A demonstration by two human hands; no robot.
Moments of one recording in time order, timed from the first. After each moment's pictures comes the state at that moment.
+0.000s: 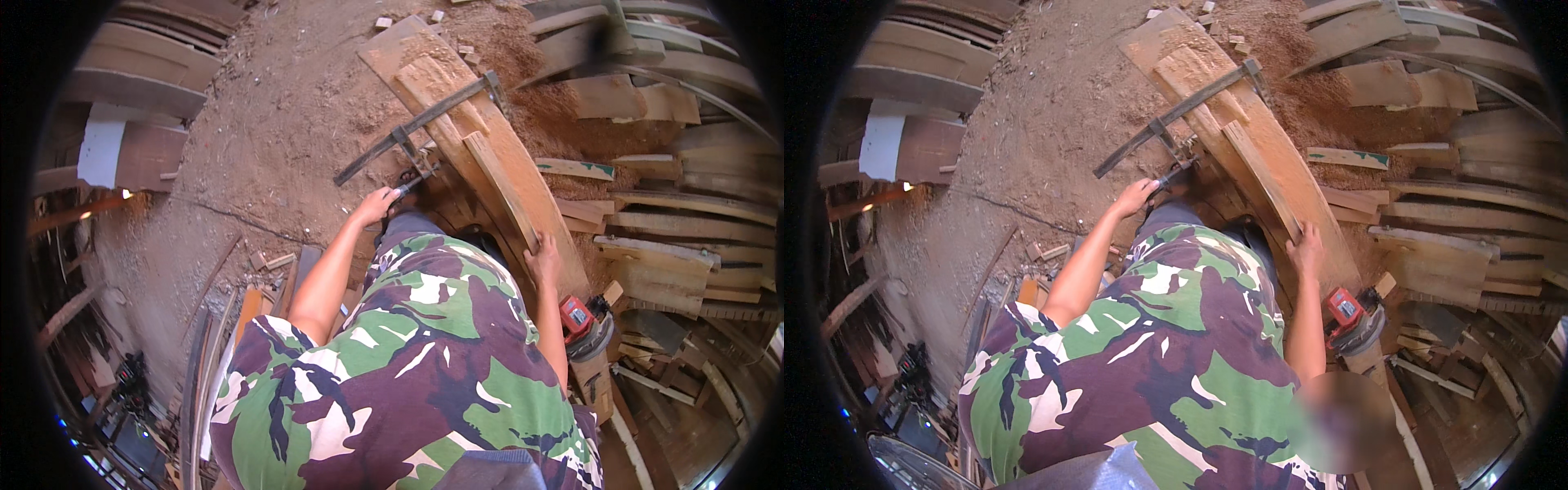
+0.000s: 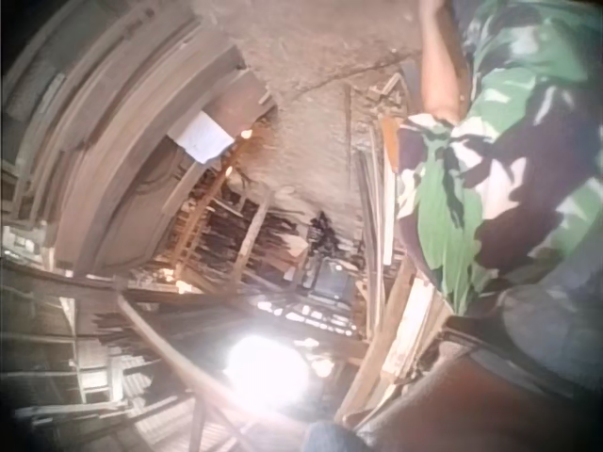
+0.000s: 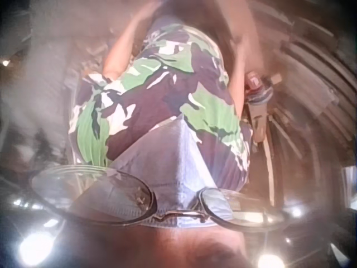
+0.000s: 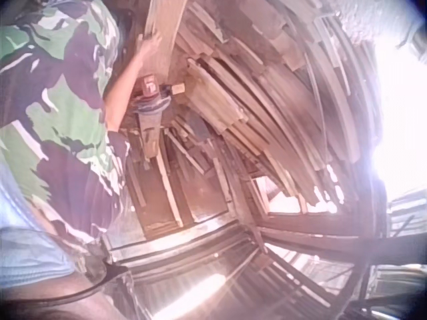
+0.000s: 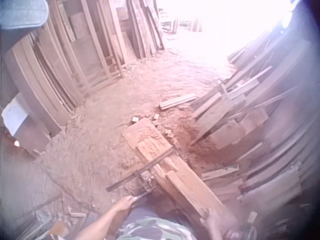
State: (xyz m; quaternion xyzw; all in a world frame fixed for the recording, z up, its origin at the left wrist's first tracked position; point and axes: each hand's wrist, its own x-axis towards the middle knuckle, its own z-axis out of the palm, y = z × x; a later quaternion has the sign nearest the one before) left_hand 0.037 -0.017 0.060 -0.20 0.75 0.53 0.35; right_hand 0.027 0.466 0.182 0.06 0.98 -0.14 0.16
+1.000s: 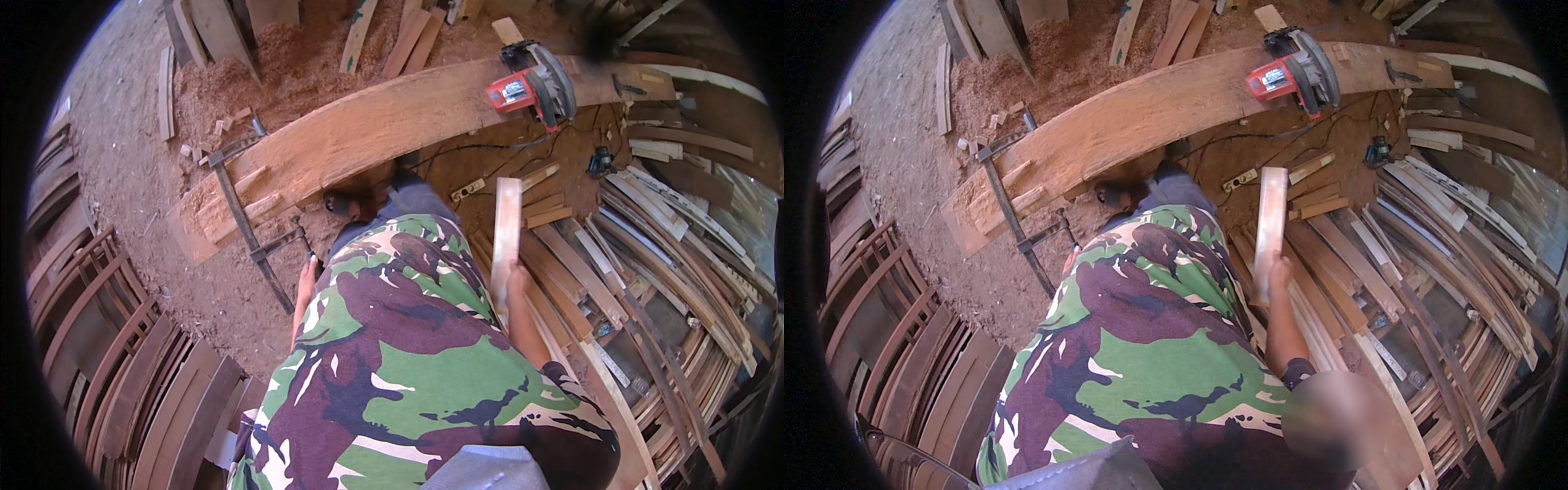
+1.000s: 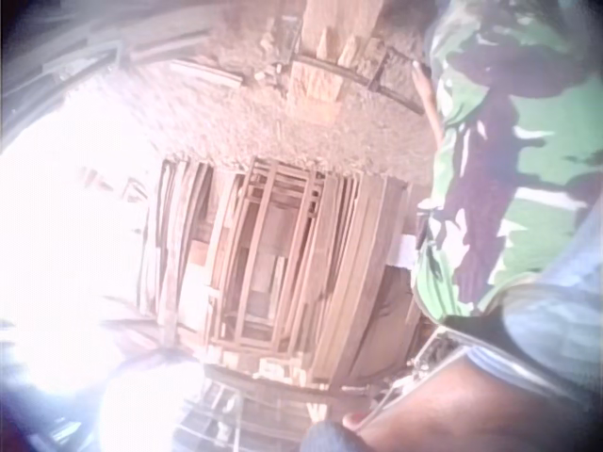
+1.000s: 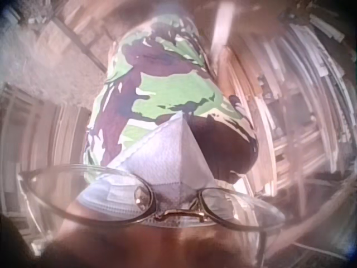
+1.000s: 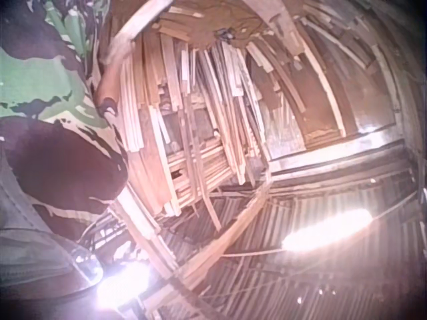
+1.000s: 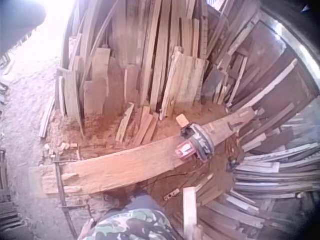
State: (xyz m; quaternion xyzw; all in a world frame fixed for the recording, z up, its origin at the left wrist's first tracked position) left_hand -0.019 -0.066 0.012 -0.06 0.75 0.36 0.56; right_hand 0.487 0.282 0.164 0.85 0.44 -0.29 0.00
